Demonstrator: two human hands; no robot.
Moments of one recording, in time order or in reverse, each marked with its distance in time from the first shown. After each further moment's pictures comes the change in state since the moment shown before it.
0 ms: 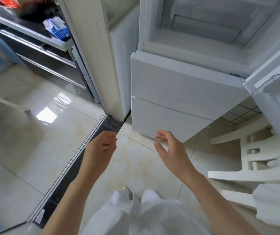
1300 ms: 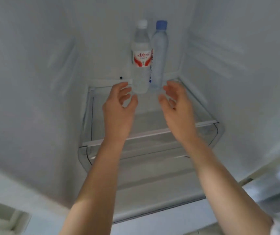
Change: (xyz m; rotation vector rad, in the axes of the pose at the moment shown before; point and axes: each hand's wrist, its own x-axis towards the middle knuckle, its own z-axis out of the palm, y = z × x) left_hand 0.490 0.433 0.176 -0.539 -0.166 0.611; right_hand 0.438 -0.144 -0.327 0.164 0.962 -0.295
